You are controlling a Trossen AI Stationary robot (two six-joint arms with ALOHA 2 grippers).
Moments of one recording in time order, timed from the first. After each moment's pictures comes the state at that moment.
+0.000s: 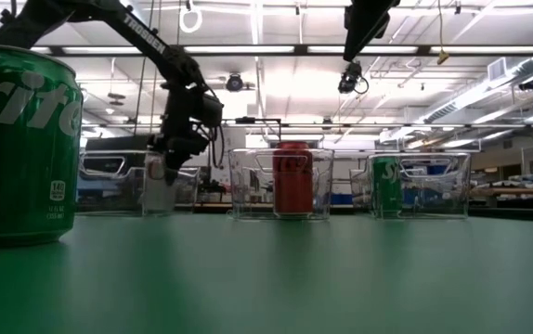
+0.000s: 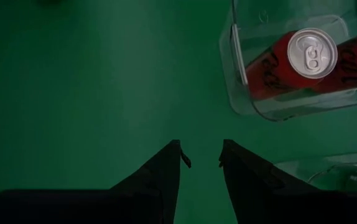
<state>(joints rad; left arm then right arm) 0.87 1.97 1.61 -1.23 -0.24 0.13 0.09 1.62 1.64 -1.20 0.15 0.24</state>
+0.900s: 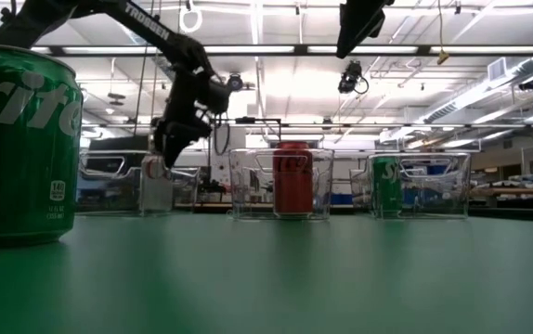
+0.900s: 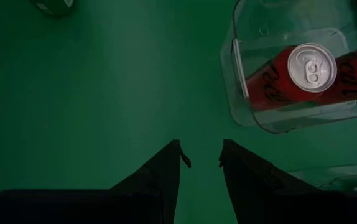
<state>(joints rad) 0.82 1.97 1.75 -1.37 -0.34 0.15 0.09 1.62 1.64 -1.16 0.15 0.23</state>
